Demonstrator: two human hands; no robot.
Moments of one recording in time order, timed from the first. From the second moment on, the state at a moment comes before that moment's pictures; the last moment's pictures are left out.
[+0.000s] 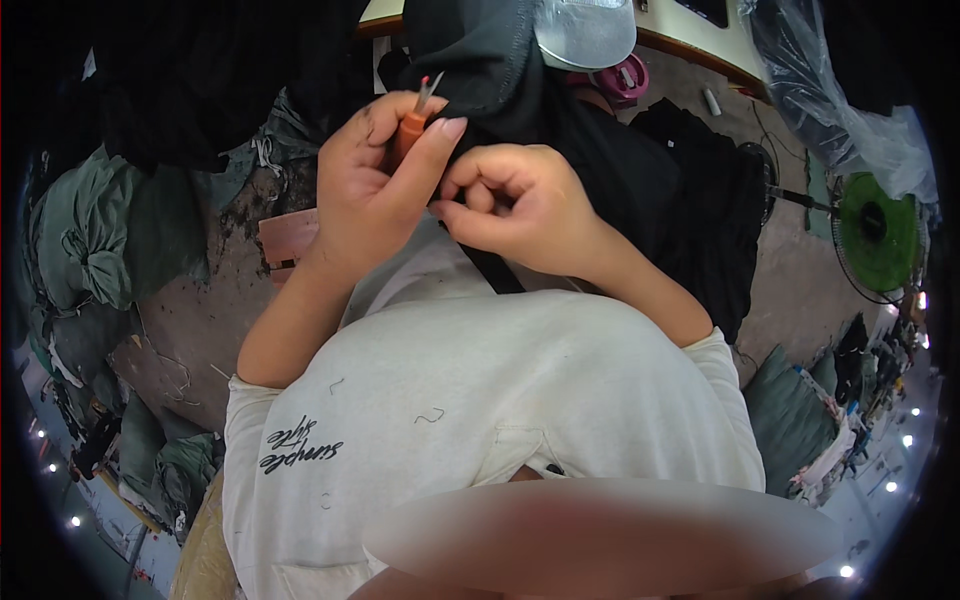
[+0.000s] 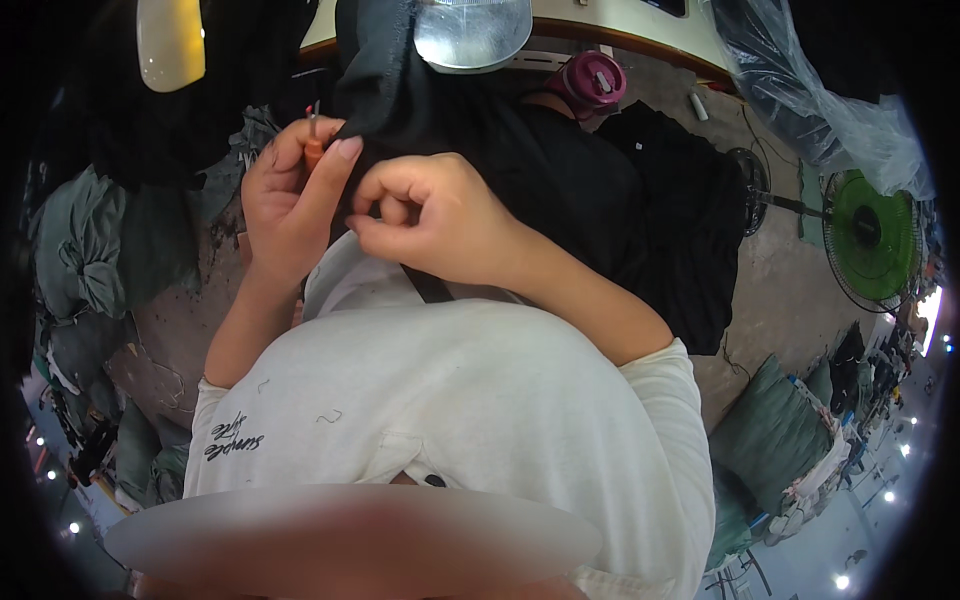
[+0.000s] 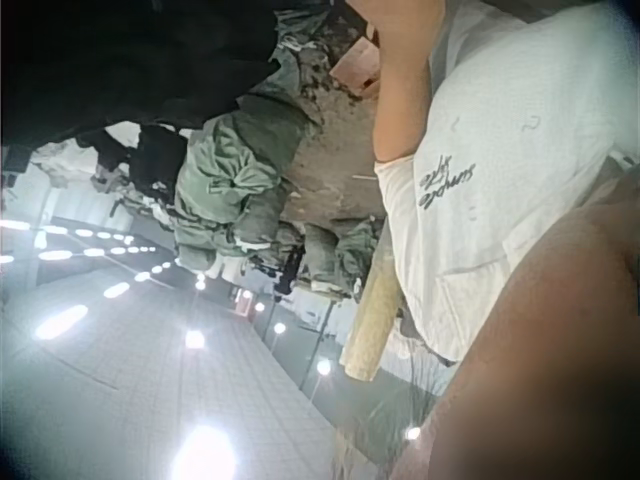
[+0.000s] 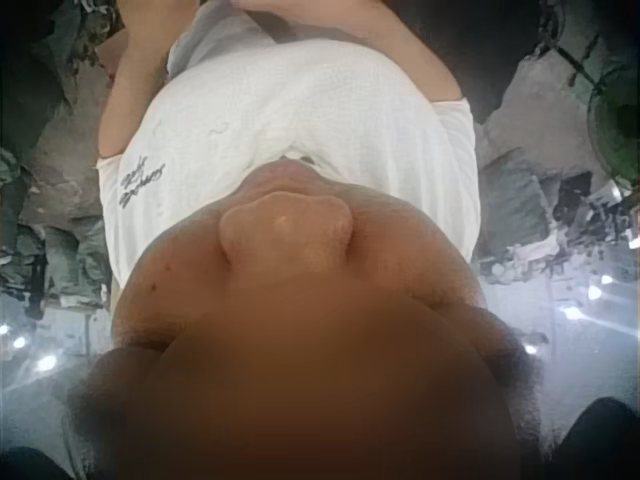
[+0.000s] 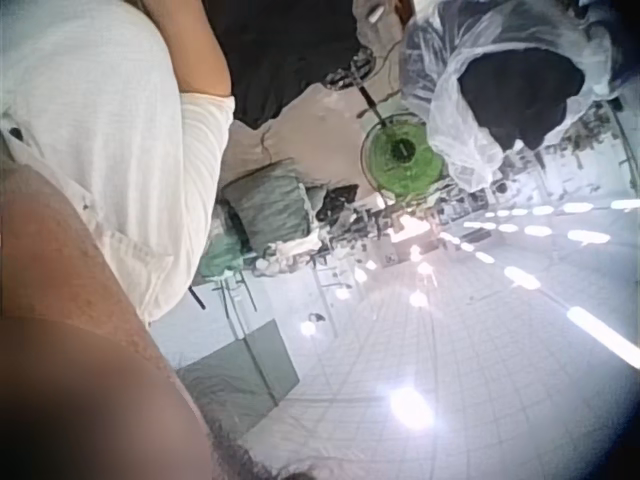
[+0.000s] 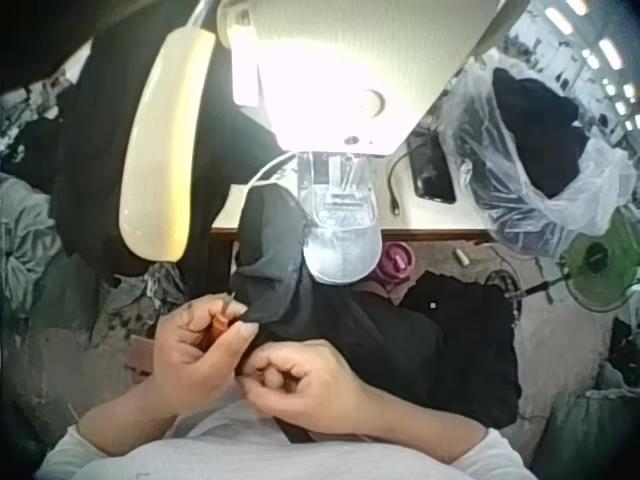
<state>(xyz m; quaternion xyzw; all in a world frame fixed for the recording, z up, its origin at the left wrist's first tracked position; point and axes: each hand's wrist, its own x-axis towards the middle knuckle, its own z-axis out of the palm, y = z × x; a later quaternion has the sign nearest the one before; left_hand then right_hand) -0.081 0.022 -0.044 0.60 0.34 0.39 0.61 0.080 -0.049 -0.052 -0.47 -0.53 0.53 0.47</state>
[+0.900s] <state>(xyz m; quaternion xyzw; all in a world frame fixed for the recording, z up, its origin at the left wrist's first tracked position) -0.046 0.011 -0.044 0.57 0.19 0.32 0.73 0.158 -0.074 -0.042 -0.34 -0.57 0.52 0.54</state>
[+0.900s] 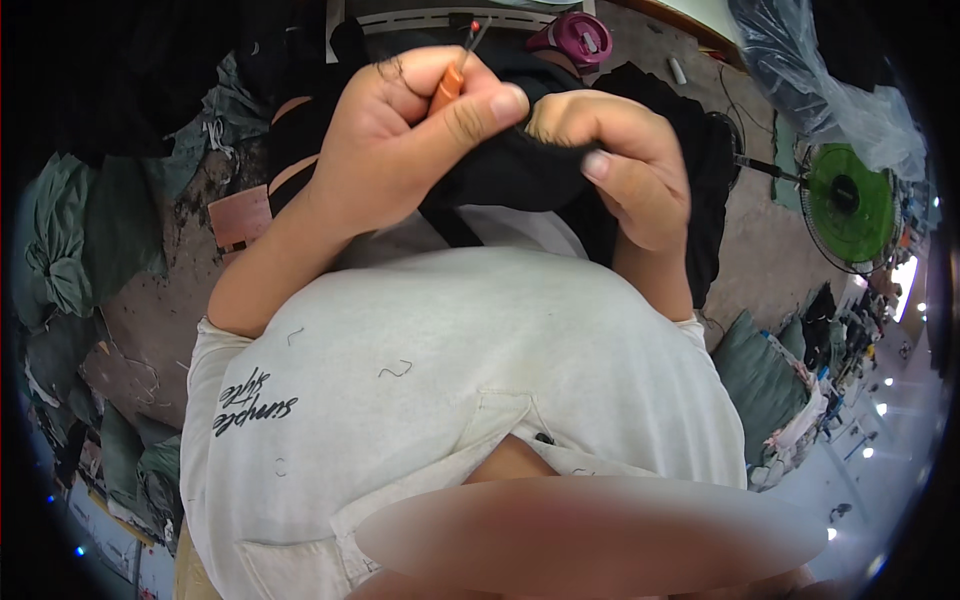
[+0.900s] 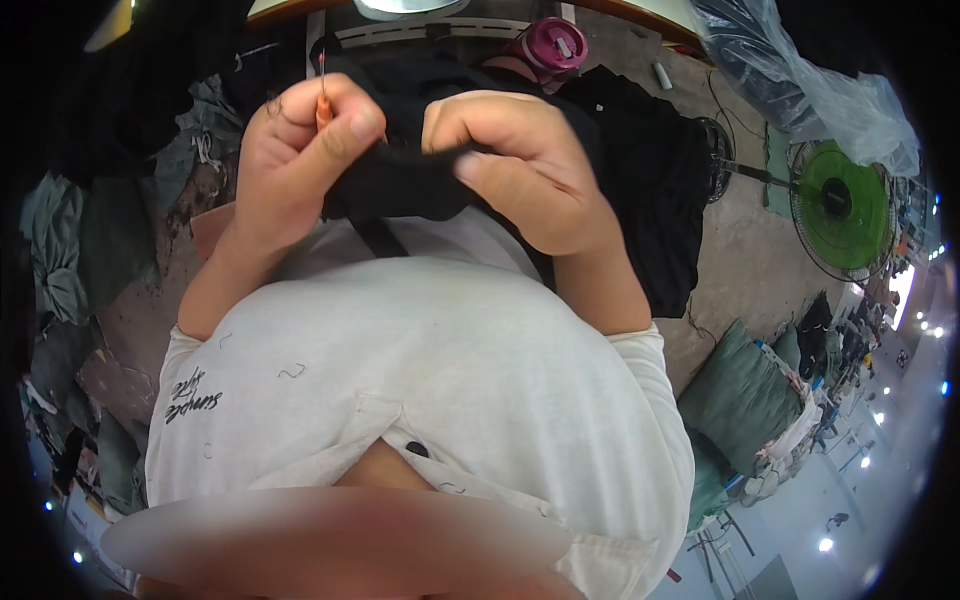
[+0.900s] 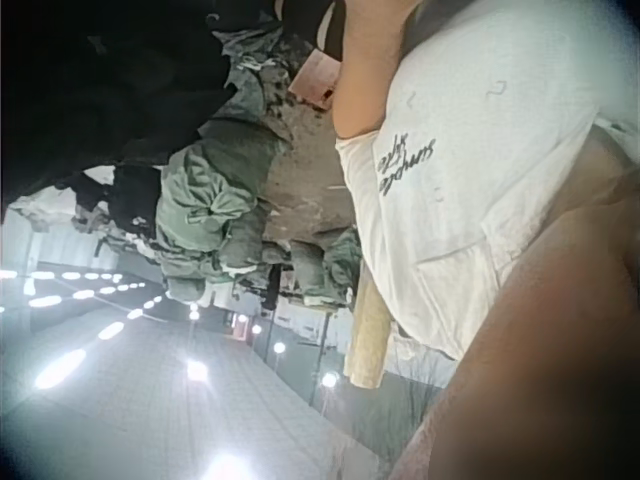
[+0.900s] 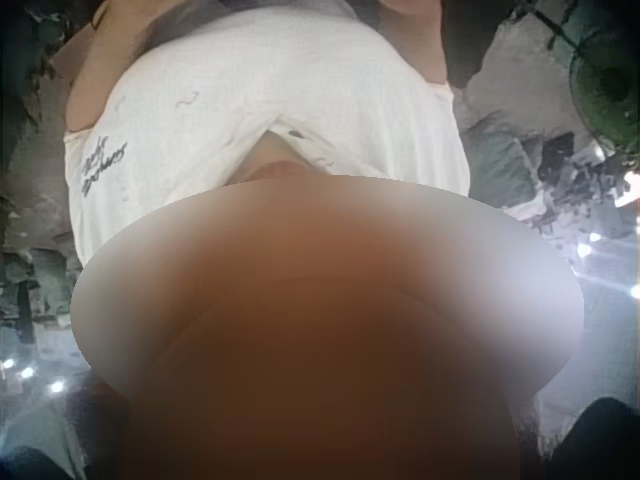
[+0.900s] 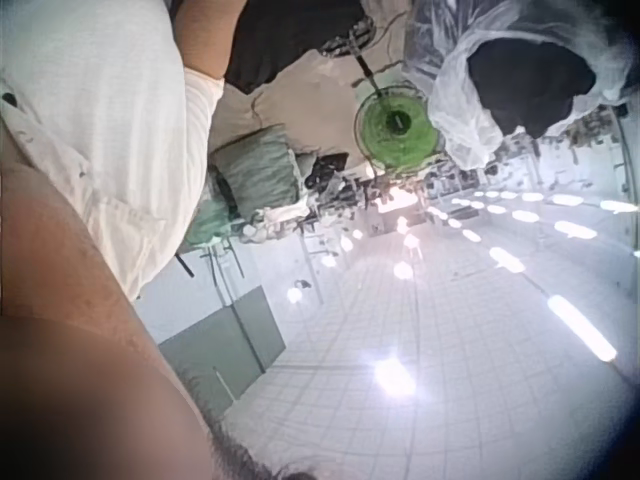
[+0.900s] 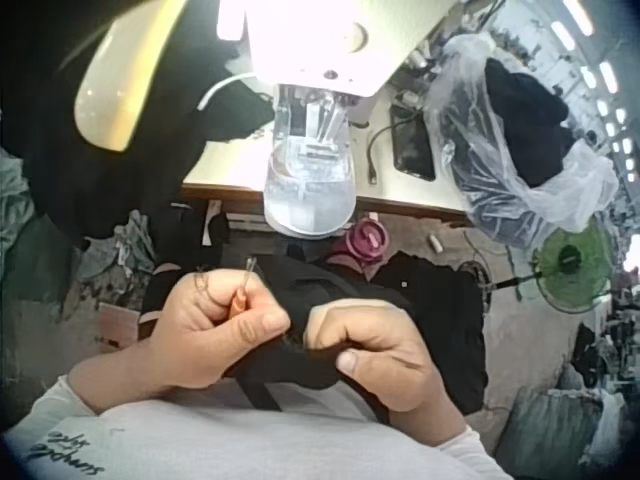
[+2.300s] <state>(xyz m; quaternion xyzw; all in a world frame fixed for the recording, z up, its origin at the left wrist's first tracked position) -0.093 0.021 -0.049 0.65 0.25 0.19 0.70 0.123 -0.057 -0.065 -0.51 -0.47 0.47 0.55</state>
